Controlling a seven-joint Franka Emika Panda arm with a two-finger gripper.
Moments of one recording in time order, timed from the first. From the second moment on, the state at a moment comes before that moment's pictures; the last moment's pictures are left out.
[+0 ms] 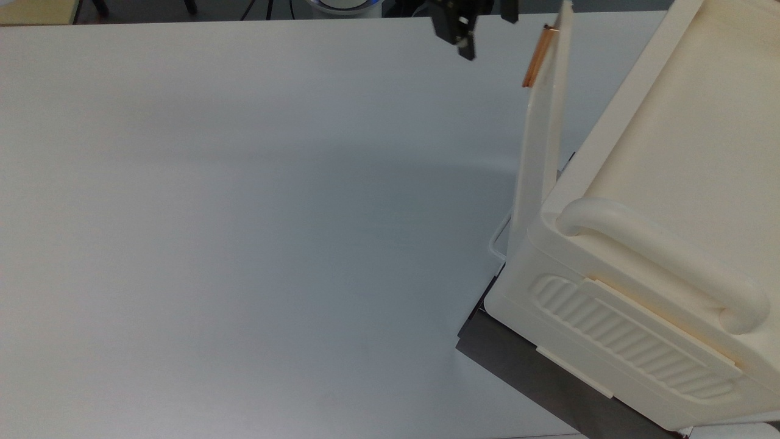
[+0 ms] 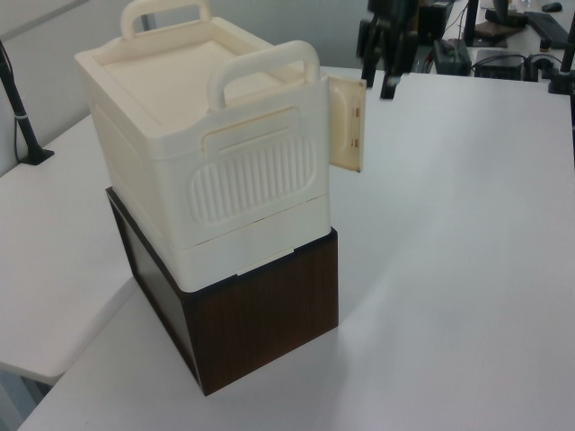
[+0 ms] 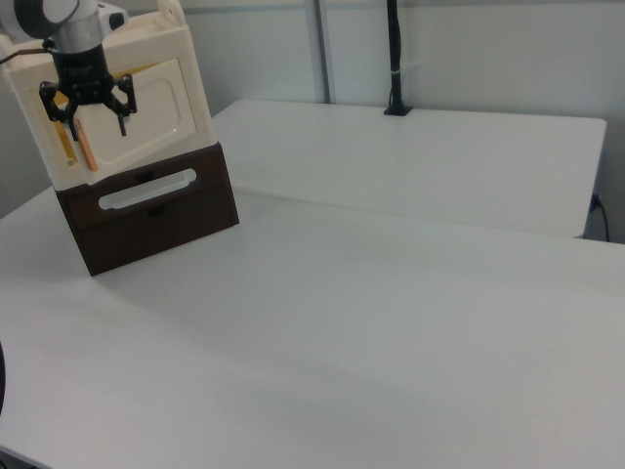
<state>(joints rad) 0.25 0.12 0.03 -1.40 0.18 1.68 -0.49</state>
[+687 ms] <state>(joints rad) 0.29 0.05 0.06 -1.32 0.23 1.60 -0.49</state>
